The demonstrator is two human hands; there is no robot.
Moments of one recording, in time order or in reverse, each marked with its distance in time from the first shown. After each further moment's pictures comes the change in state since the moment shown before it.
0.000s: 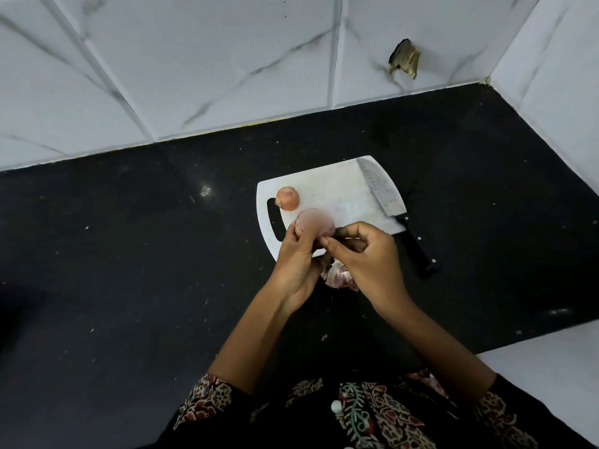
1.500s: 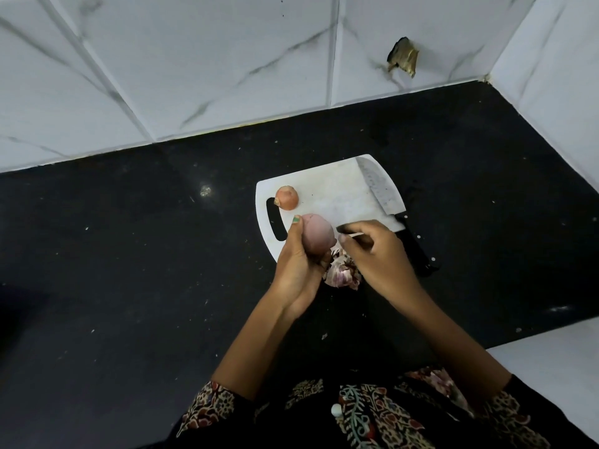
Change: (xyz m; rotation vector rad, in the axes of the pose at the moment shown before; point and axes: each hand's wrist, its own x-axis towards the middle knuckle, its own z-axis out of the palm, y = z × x) left_hand 0.000 -0.008 0.000 -0.091 0.114 -0.051; right_hand 0.011 0.008 -0.018 -0.283 -0.031 -0.068
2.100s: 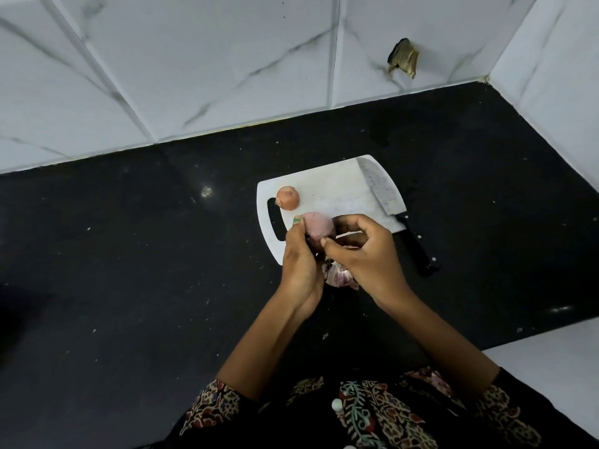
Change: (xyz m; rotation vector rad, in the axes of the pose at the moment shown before) left_hand -0.004 -0.001 0.011 0.002 0.046 0.024; right_hand -0.007 -0.018 0.011 0.266 -0.016 0.043
